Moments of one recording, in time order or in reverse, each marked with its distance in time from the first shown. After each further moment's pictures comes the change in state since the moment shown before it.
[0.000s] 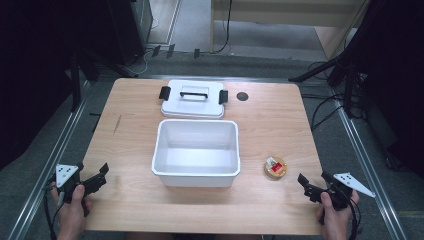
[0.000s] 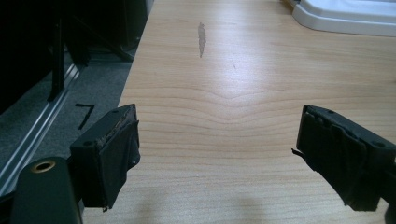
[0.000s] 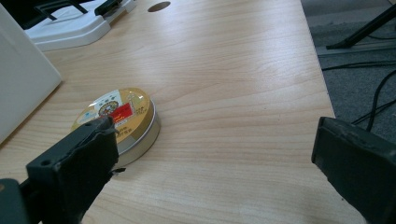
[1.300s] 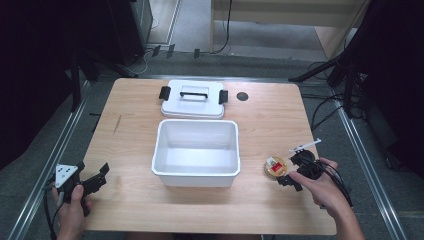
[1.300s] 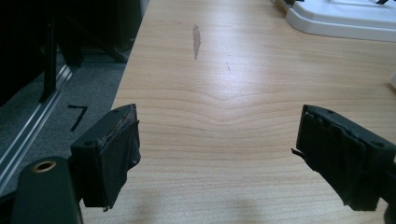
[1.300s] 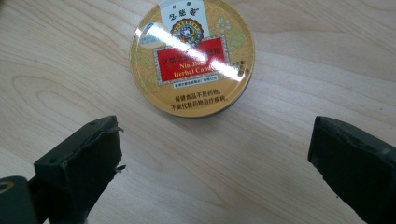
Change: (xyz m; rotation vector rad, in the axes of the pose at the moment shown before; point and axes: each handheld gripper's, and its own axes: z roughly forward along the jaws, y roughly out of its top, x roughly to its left) left arm 0.001 0.000 0.000 -0.008 -0.027 -0.009; right arm 0.073 0.073 0.059 0.791 0.005 -0.325
